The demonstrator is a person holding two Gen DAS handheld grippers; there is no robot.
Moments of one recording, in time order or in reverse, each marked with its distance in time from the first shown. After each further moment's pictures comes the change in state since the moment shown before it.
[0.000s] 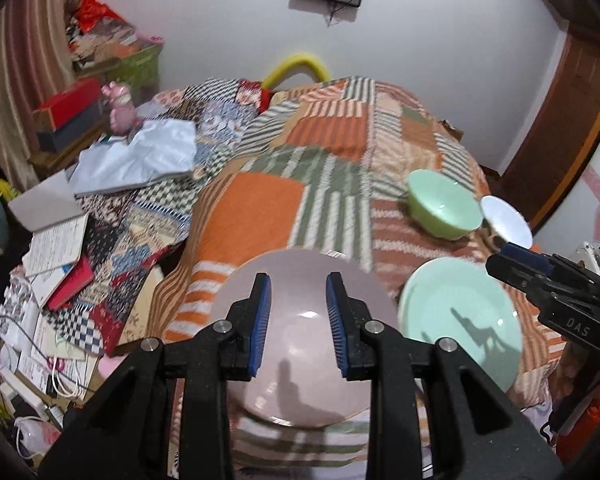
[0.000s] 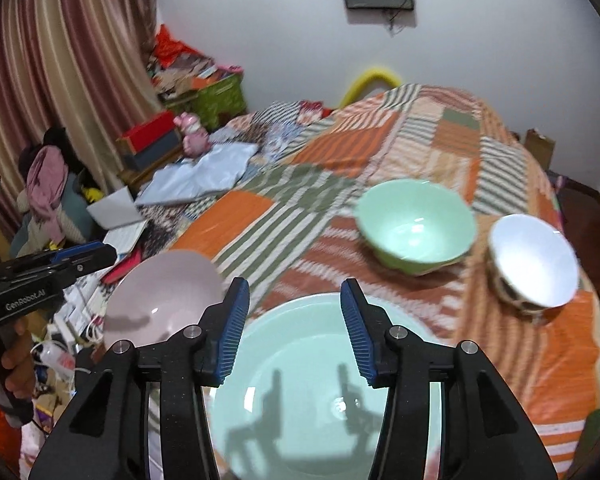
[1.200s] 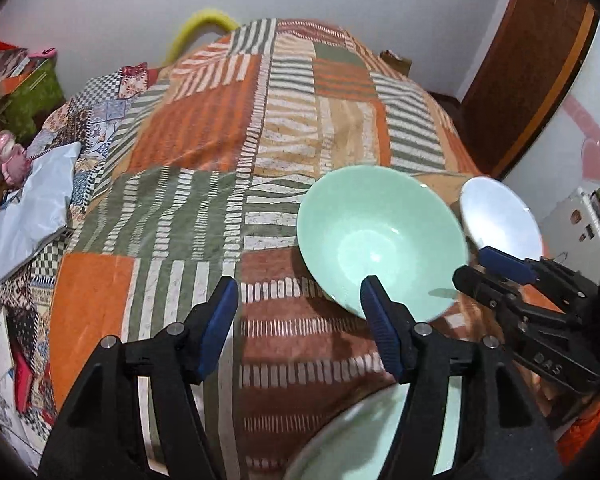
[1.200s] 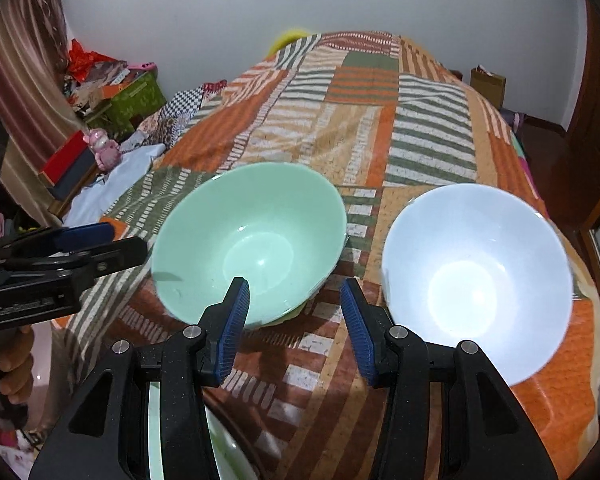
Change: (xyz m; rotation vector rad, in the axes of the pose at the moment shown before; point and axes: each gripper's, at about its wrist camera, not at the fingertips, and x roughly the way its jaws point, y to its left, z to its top) left arm 0.202 -0.143 0.098 0.239 0.226 -0.120; right arm 0.074 -0.136 0.015 0.195 0.117 -0.120
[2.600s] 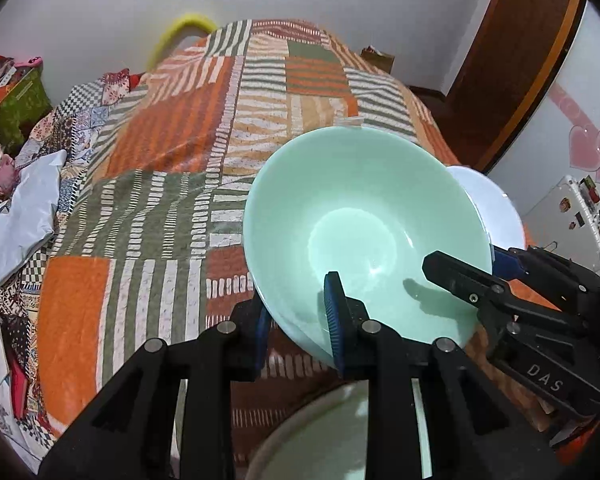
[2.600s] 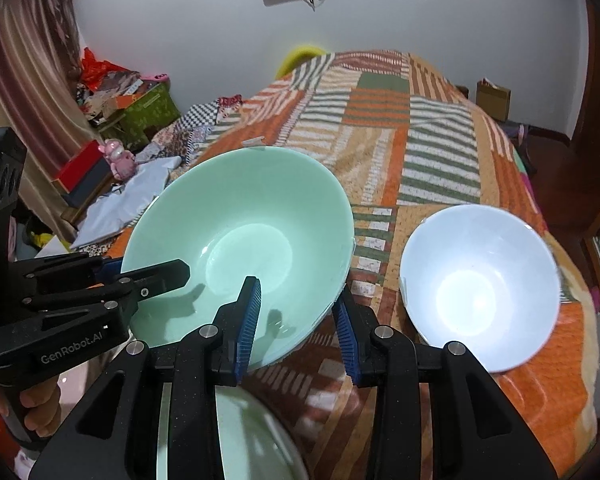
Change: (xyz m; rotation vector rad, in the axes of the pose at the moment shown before) left arm -0.019 -0.026 -0.009 0.027 -0.021 -0.042; right arm -0.032 0.021 0.008 -0.010 -0.059 0.022
